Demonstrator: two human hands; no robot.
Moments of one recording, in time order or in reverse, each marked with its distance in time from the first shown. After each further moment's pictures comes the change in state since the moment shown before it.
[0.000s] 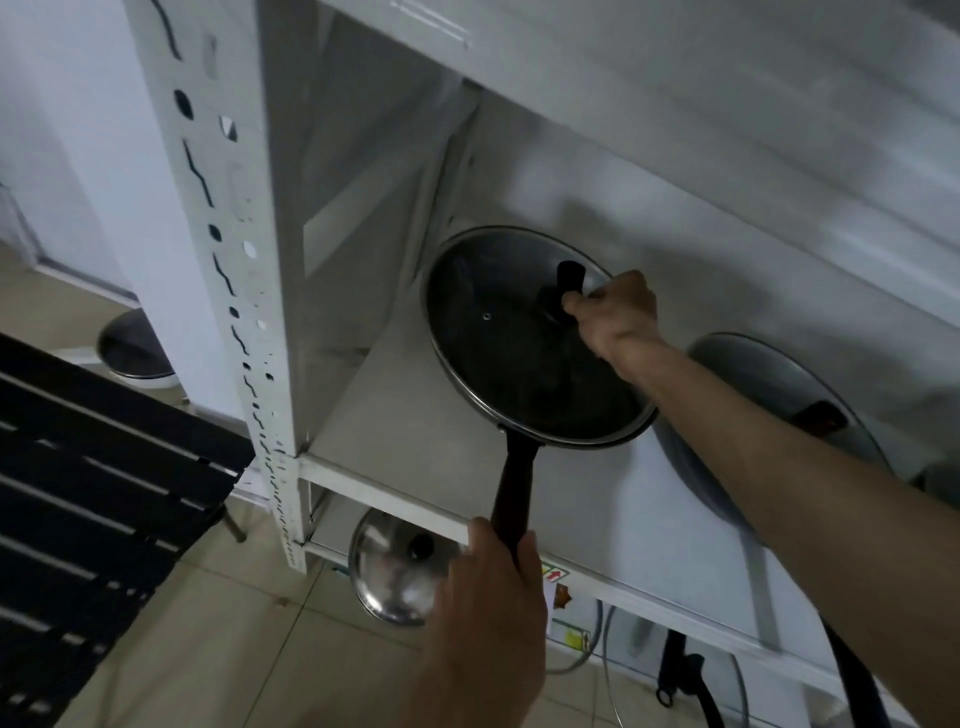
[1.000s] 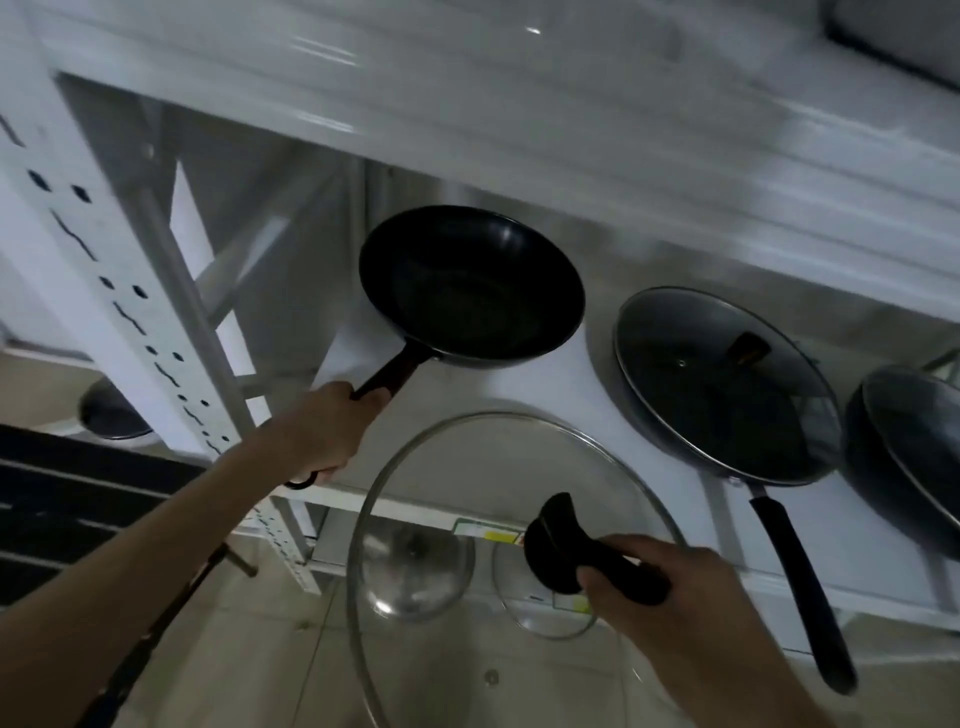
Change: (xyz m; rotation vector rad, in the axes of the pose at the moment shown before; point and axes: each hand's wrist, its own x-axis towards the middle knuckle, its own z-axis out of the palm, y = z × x) left_hand 0.109 0.006 -0.098 0.152 -0.134 -0.055; right_hand -0.259 0.106 -0.101 0.103 -0.319 0.029
